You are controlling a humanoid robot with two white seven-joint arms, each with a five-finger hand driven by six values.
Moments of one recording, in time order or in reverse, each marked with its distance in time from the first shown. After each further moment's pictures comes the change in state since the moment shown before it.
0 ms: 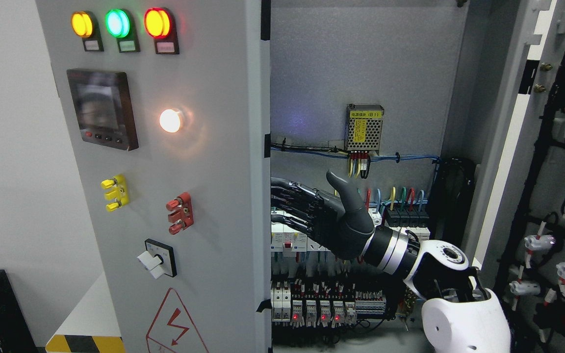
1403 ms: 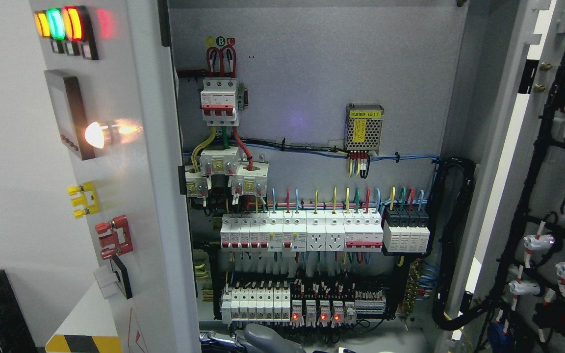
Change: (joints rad) left arm 0.000 0.000 0.000 0.000 0.000 0.007 0.000; right arm 0.328 0.002 0.369 -0.353 -0.075 -0.005 -0.007
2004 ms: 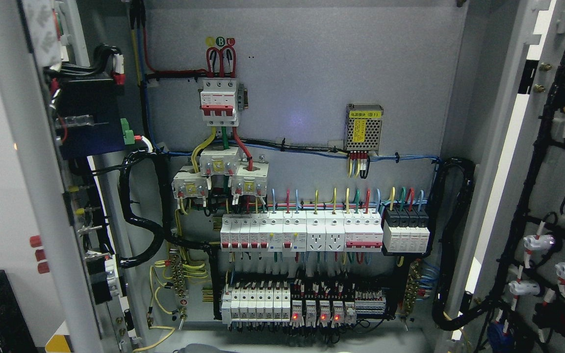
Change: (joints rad) left arm 0.000 0.000 0.000 0.000 0.000 0.000 0.000; right arm -0.042 0.090 0.123 0.036 0.019 0.000 -0.006
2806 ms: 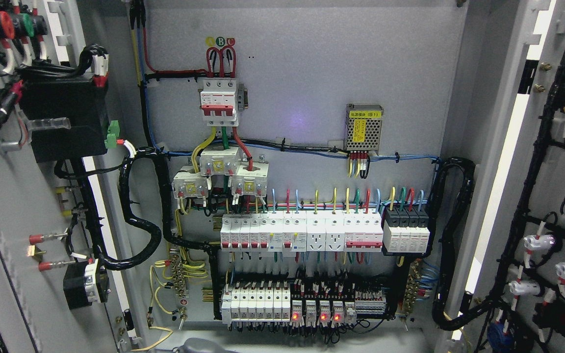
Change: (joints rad) left arm 0.000 0.000 0.000 0.000 0.000 0.001 0.000; right arm 0.068 0.012 -0.145 0.040 0.013 -0.013 0.007
